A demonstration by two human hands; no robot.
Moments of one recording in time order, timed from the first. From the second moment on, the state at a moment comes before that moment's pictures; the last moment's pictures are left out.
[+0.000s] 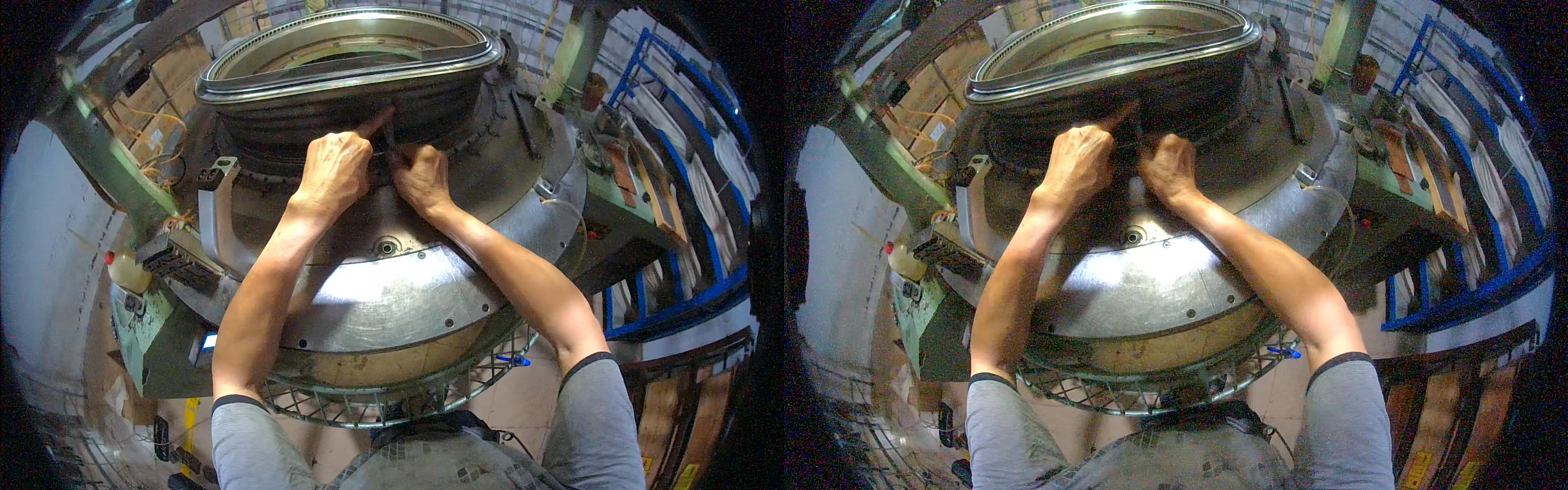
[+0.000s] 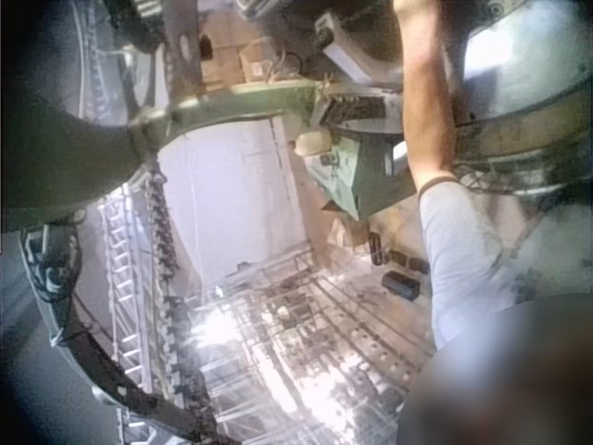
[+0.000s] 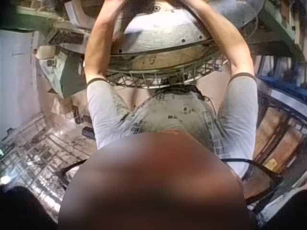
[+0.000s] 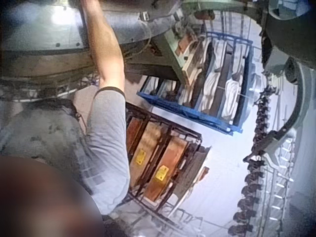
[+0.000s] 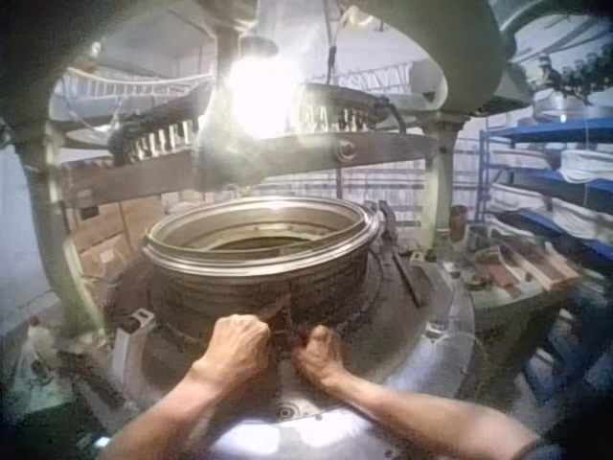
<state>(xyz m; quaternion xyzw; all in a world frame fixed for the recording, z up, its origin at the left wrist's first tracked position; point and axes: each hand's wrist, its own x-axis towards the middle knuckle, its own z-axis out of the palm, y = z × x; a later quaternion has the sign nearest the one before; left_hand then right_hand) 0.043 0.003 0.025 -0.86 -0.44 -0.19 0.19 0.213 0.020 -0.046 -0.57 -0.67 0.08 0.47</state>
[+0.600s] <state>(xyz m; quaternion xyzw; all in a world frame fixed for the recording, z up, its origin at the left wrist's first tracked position) 0.040 0.015 0.025 -0.84 -0.47 -0.20 0.19 0.230 0.060 -0.019 -0.56 -0.70 -0.14 0.41</state>
